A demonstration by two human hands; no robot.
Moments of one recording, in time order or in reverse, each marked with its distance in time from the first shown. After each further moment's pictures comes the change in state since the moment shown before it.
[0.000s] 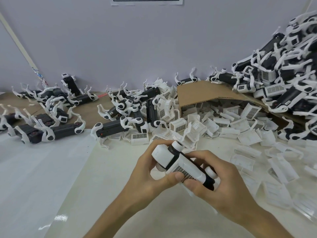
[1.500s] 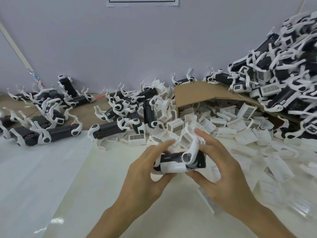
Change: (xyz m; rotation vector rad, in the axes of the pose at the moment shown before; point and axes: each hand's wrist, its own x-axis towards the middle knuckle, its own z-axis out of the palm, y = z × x) left_hand -0.002 -0.020 0.005 0.555 0.146 0.179; right_hand 0.010 0.024 -0.004 -0.216 0.168 -0.250
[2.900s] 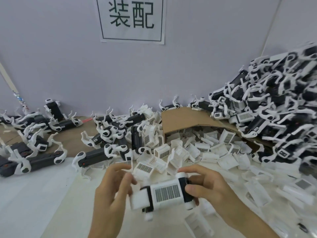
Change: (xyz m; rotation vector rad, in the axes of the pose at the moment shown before) left_hand 0.011 -0.005 -0.018 -0.386 0.311 -0.177; right_hand 0.029 -0.009 -0.039 0.714 -0.260 0.591
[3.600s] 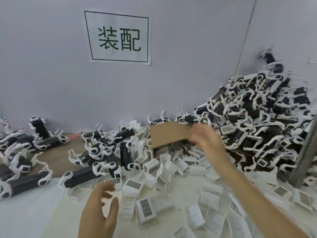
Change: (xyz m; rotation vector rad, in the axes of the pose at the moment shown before) left_hand 0.010 -0.021 -0.005 0.356 0.055 0.007; right_hand 0.076 -0.057 -0.064 -0.412 0.606 -0.190
